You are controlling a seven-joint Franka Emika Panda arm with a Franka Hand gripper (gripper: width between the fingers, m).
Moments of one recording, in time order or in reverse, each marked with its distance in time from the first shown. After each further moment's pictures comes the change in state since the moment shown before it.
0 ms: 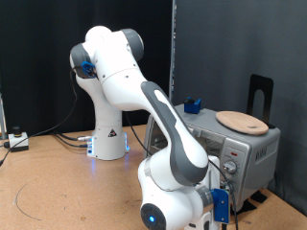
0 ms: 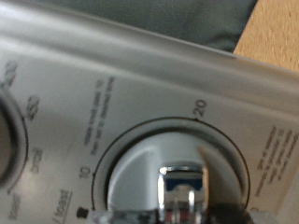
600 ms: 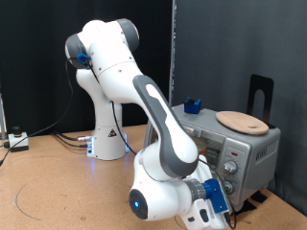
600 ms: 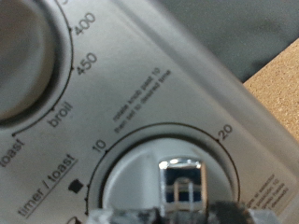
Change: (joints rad) arm -0.066 -0.083 0.045 -0.177 0.155 0.175 -0.487
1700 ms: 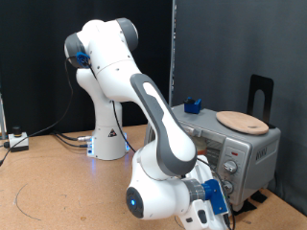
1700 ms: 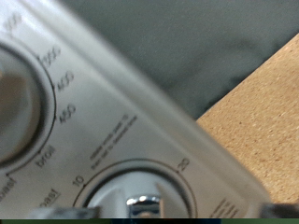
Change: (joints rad) arm -0.007 -0.003 -0.001 0.034 0.009 0.016 0.035
